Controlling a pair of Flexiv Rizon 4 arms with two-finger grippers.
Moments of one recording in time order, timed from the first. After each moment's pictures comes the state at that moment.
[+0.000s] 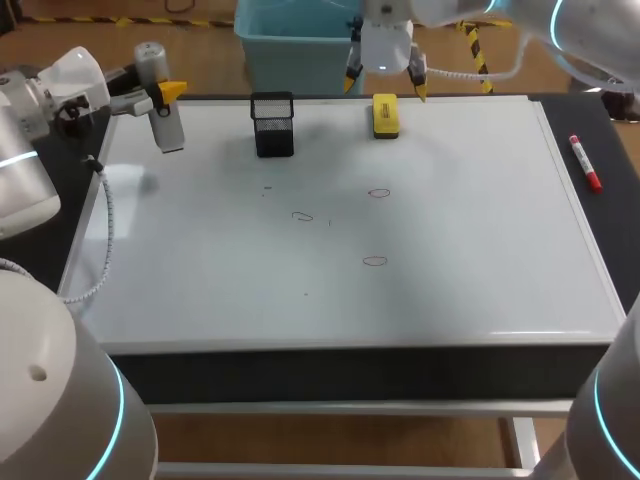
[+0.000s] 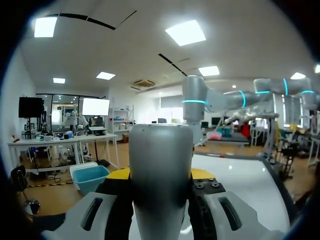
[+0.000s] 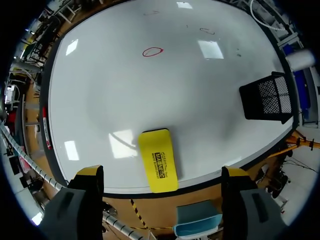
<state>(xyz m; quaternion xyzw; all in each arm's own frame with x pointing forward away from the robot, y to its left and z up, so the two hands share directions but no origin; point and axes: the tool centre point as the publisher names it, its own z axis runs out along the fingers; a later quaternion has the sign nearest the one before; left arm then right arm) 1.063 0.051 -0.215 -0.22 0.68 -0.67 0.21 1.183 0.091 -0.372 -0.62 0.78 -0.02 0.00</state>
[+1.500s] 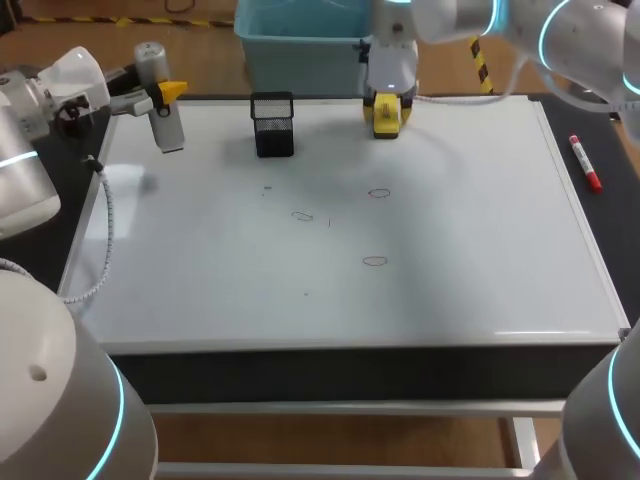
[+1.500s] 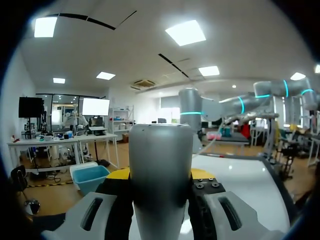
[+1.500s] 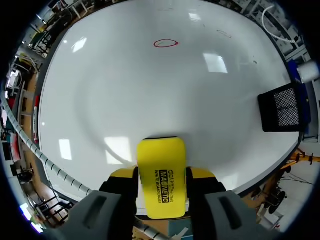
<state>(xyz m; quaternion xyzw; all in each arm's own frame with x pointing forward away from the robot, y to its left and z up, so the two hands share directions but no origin) 1.063 0.051 -0.215 -0.22 0.68 -0.67 0.21 1.178 0.081 -0.425 -0.66 0.75 0.02 -0.03</state>
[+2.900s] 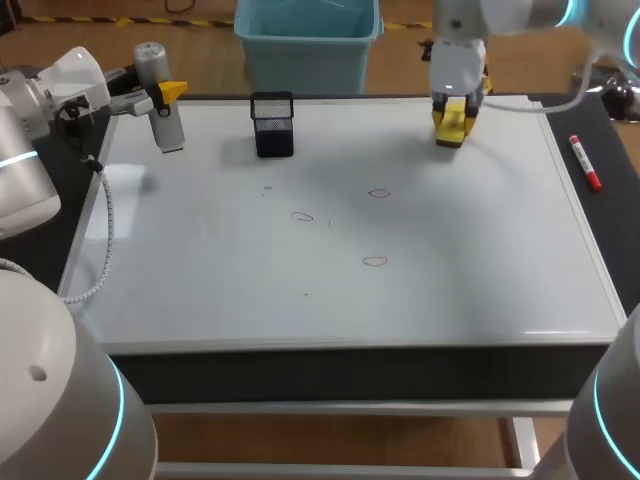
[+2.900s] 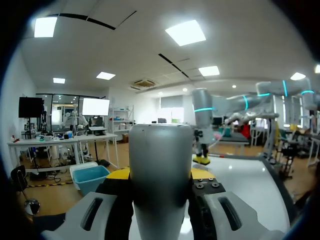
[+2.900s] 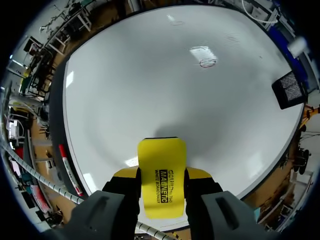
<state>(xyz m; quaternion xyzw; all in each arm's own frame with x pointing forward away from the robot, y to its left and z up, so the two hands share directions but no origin) 1.063 0.051 -0.215 -0.22 0.68 -0.67 0.21 1.107 -0.046 -0.397 -0.52 0.85 0.02 -0.08</state>
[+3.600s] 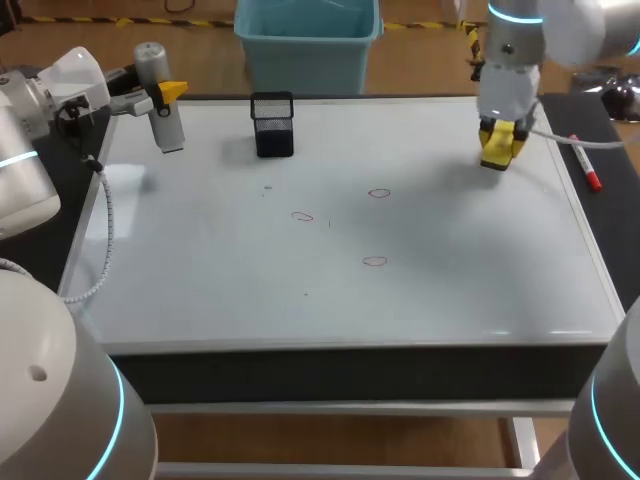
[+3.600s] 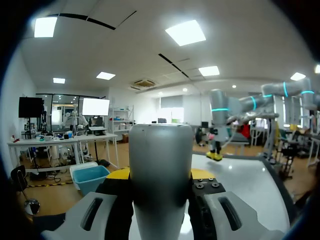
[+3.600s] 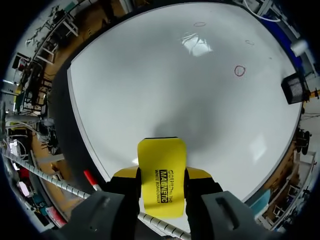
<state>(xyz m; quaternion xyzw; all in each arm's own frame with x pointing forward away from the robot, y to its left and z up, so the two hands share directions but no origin) 1.063 0.051 -0.215 -0.22 0.68 -0.67 0.21 1.043 -0.120 -0.390 -0.47 0.88 0.00 -0.05</state>
